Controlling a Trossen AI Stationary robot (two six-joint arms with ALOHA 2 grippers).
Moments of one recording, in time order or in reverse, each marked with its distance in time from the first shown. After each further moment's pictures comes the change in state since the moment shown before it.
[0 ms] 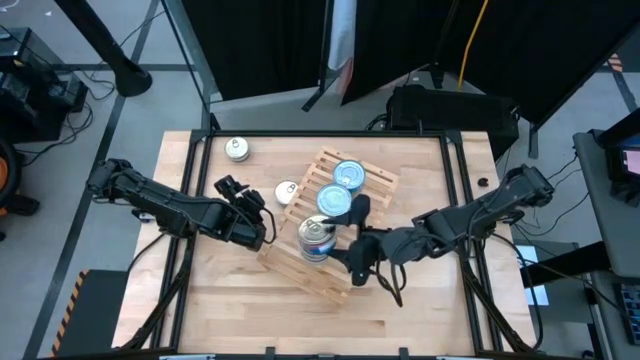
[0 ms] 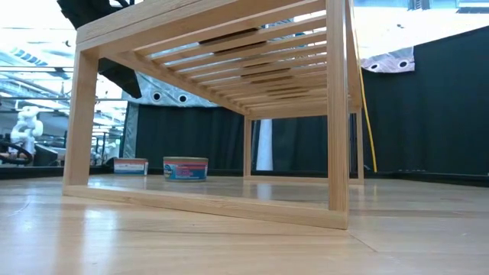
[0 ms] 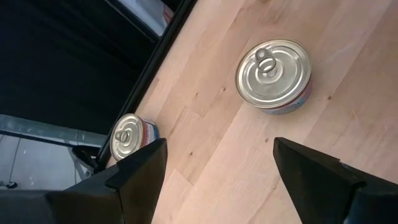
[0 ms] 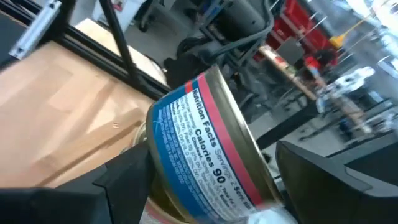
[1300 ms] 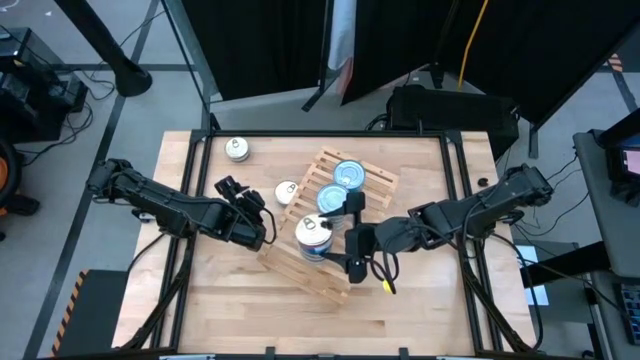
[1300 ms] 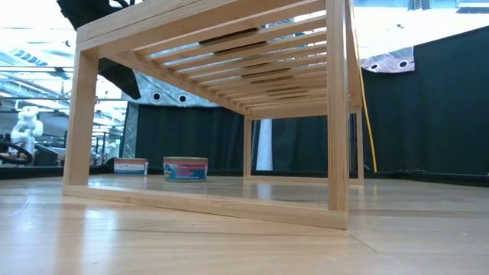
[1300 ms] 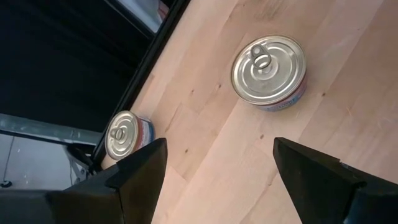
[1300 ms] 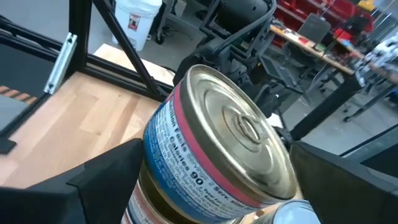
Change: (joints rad) left arm 0.000 0.000 0.000 0.003 0.021 -0.001; right arm -0.059 0.004 0.021 -0.038 -0.132 0.215
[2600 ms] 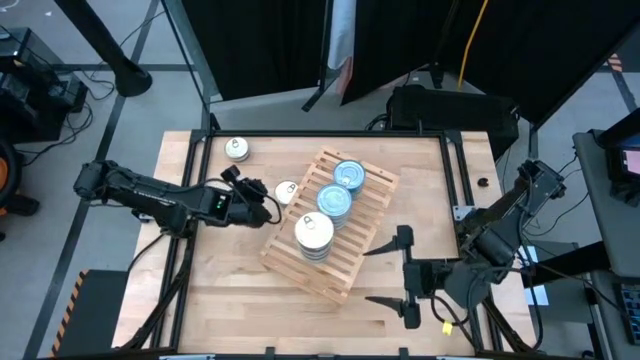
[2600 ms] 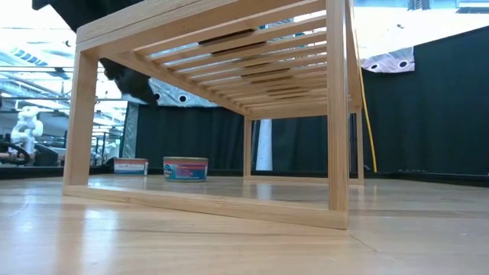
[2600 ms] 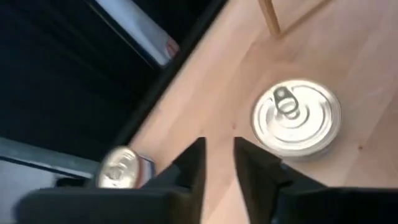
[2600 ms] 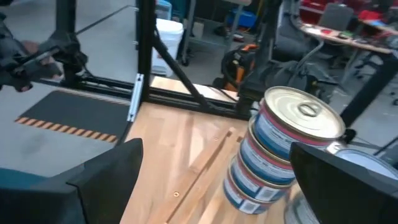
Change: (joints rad) left arm 0.167 -0.135 -0.228 0.497 -0.062 0.369; right arm 0.374 -0.122 -0.002 -0.165 0.243 0.375
